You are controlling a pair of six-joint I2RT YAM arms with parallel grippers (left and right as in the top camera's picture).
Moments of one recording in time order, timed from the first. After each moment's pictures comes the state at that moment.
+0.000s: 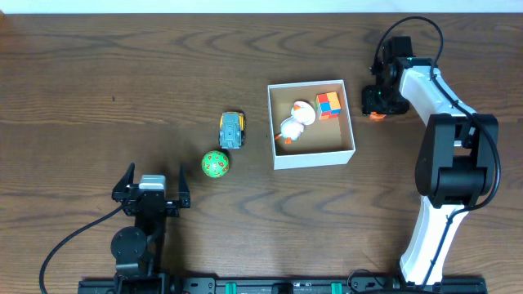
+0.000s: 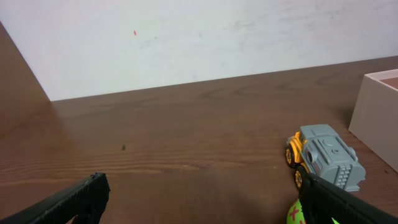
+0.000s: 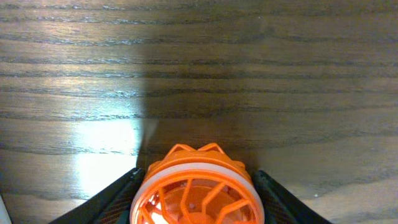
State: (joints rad) left arm 0.04 0.01 0.02 -0.11 0.04 0.14; right arm 0.01 2.20 1.61 -0.80 0.02 0.03
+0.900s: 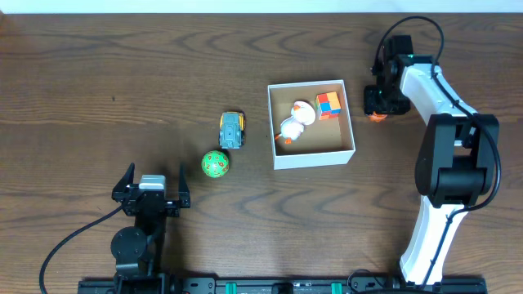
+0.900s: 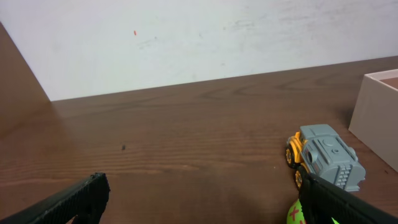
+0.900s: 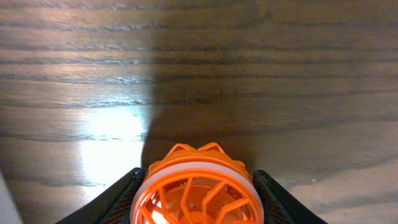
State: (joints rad) left arm 0.04 0.01 0.02 -0.11 0.04 0.14; right arm 0.01 2.20 1.66 -0.88 0.02 0.03
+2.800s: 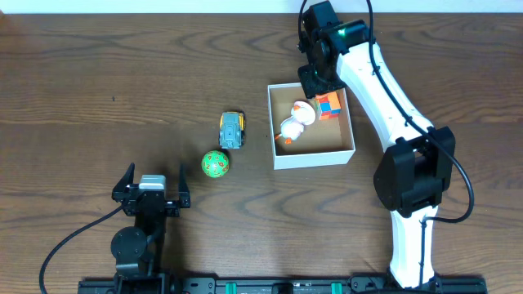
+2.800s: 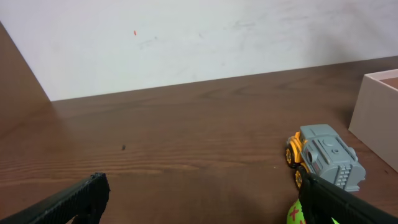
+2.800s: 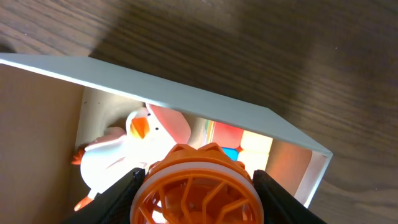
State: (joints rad) left arm 0.04 0.01 0.02 -0.11 0.04 0.14; right arm 0.37 2.21 2.08 -1.22 0.04 0.05
